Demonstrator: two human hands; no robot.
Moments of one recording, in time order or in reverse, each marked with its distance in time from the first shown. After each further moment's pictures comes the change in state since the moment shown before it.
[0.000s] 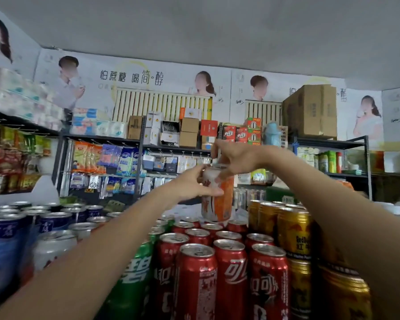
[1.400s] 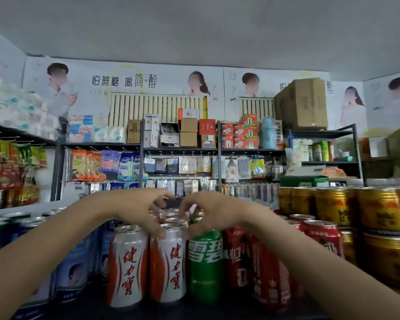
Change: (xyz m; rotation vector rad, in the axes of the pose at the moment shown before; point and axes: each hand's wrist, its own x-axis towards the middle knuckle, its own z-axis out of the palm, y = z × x) left_hand -0.141 -0.061 -0.150 0.698 -0.326 -0.141; right_hand 0.007 -0.148 0.132 0.120 -0.056 -0.115
